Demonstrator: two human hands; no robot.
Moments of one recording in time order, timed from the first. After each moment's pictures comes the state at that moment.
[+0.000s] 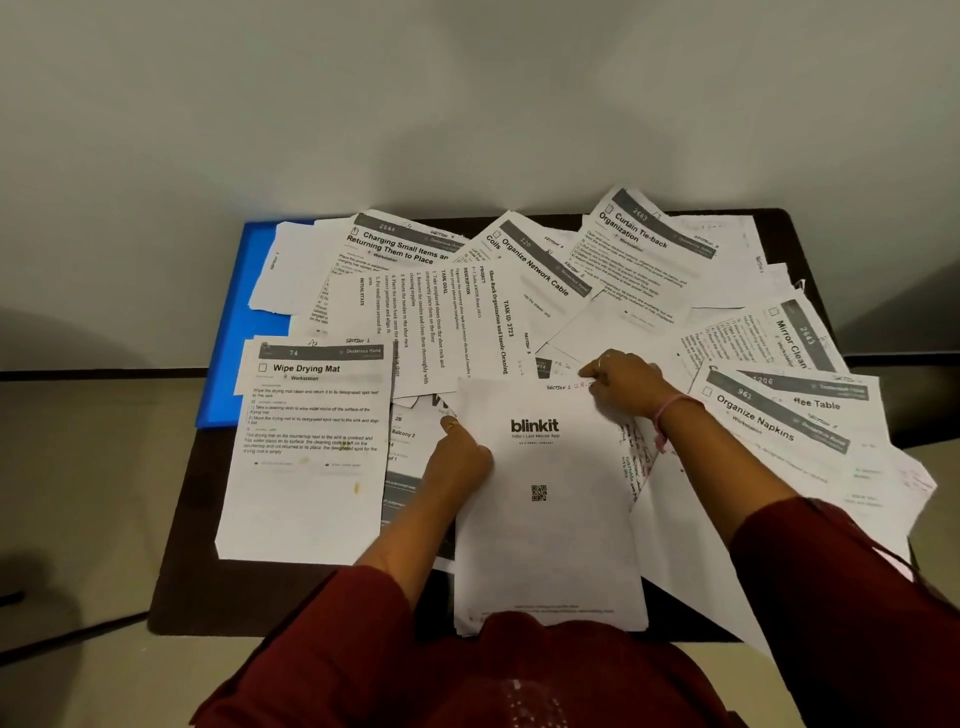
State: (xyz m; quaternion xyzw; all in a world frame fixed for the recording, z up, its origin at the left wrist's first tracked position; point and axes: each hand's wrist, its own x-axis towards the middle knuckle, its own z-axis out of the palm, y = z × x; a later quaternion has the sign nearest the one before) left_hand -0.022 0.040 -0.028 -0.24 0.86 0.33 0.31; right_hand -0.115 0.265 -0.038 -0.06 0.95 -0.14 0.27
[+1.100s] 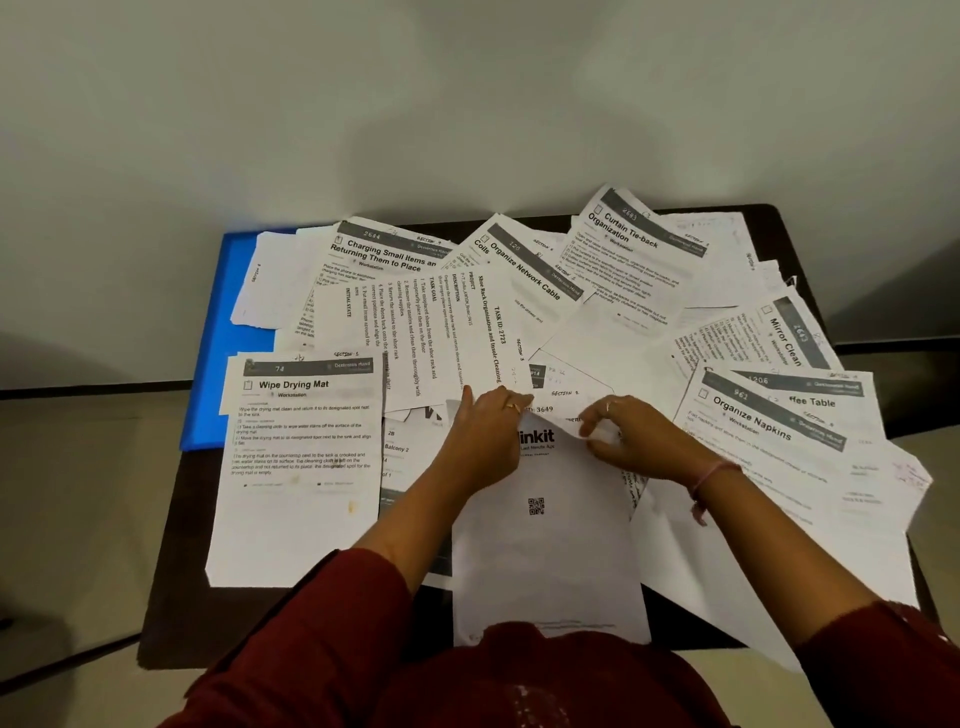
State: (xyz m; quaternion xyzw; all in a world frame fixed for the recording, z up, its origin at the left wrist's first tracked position) left_hand -0.056 0.050 -0.027 0.19 0.96 0.13 0.16; right_hand -0.059 0.277 -0.025 -0.15 0.92 -0.28 0.23
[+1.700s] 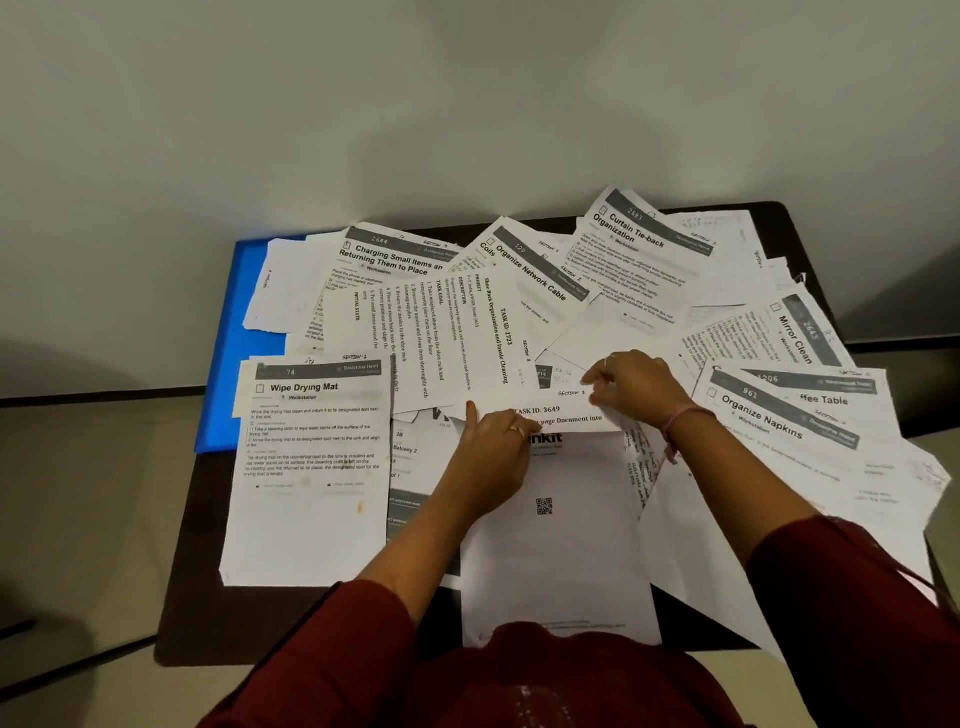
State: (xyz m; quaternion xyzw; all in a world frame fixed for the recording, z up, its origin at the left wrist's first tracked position) left_hand -0.030 0.045 -0.036 0.19 0.95 0.20 0.12; right_hand -0.114 0.268 -0.032 -0.06 0.96 -0.19 0.19
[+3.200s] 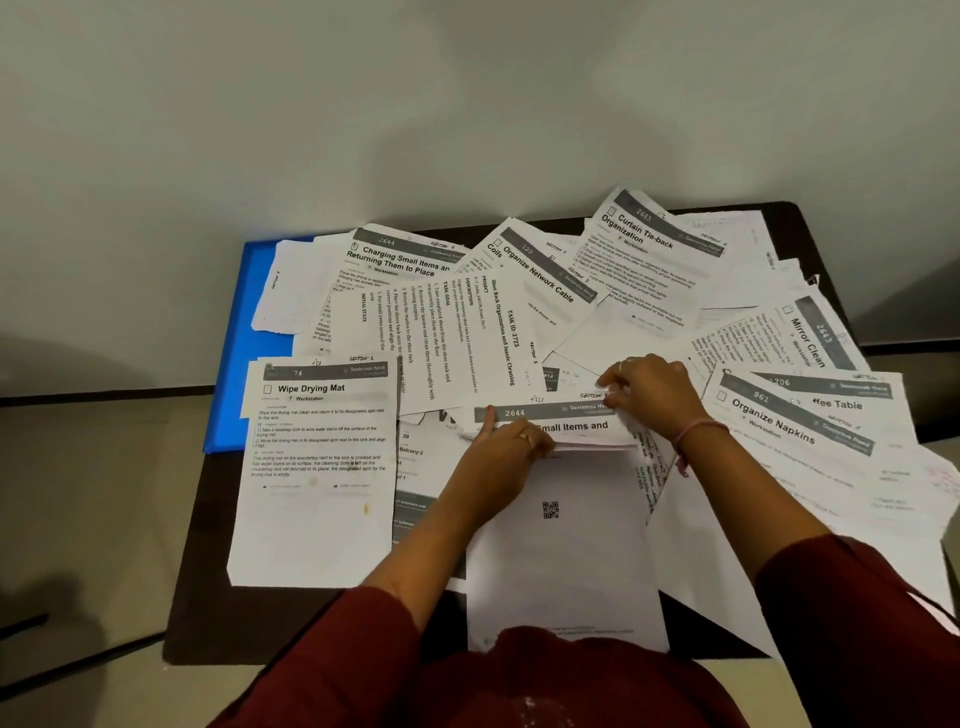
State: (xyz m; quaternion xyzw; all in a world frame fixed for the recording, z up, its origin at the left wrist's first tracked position) left_hand -0.032 0.046 -0.035 0.23 0.94 0.23 0.09; right_hand -0.108 0.273 -0.033 -0.04 0.97 -0.18 0.16
